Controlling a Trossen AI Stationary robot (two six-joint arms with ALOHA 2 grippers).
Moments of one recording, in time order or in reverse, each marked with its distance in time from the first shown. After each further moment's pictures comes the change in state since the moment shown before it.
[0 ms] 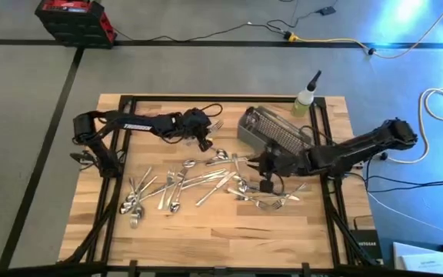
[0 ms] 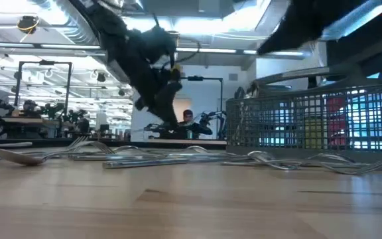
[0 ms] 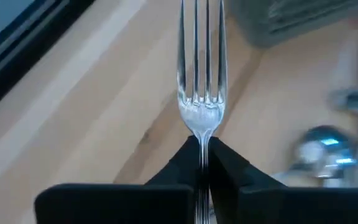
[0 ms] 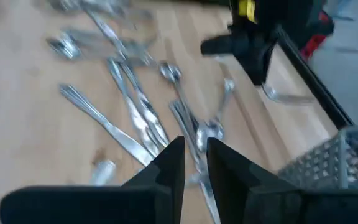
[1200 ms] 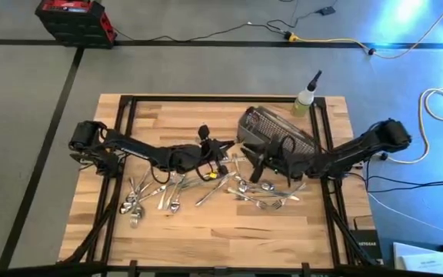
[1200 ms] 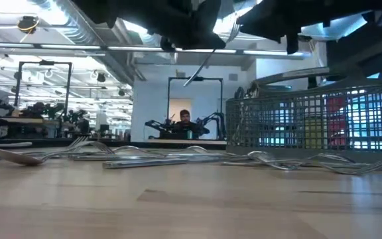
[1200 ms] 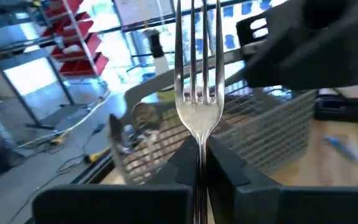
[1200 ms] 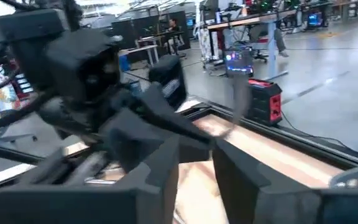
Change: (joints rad) left arm -0.437 0.026 -0.001 0.721 -0.502 0.265; right arm -0.007 0.134 -0.191 0.893 0.294 0.098
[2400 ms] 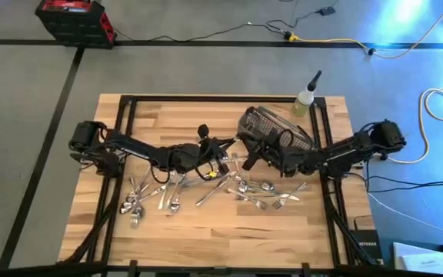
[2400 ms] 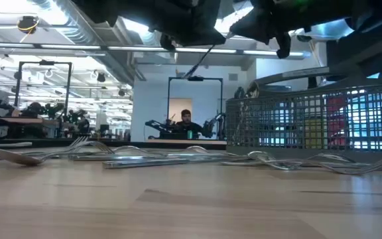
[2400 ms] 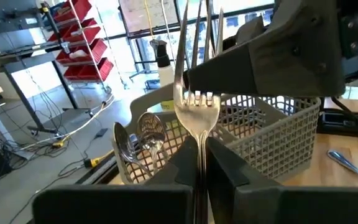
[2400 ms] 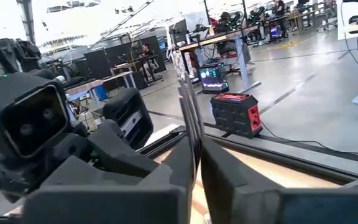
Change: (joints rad) left arm -0.006 -0.002 0.000 0.039 0.001 -0.004; right arm -0.094 0.074 0.030 0.144 0.037 0.044
